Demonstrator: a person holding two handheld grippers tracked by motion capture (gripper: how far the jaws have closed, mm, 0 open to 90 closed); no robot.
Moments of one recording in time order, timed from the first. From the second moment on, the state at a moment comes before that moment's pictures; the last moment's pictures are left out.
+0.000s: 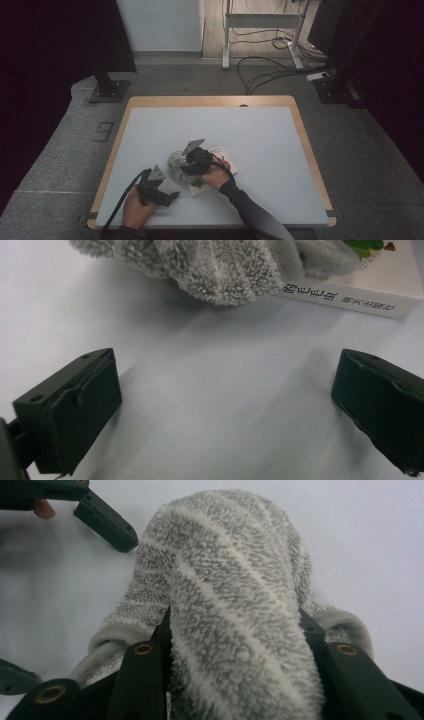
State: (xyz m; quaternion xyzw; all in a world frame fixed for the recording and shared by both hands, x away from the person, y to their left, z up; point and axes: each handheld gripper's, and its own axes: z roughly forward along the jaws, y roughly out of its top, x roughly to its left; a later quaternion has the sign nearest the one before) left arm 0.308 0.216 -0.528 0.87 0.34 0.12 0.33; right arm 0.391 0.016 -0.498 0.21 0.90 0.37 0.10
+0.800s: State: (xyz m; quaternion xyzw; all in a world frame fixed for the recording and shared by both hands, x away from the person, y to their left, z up) left arm 0.309 0.216 -0.528 0.87 0.34 0.12 0.33; right arm 0.383 -0.030 -0.476 0.22 0.89 0.39 0.11
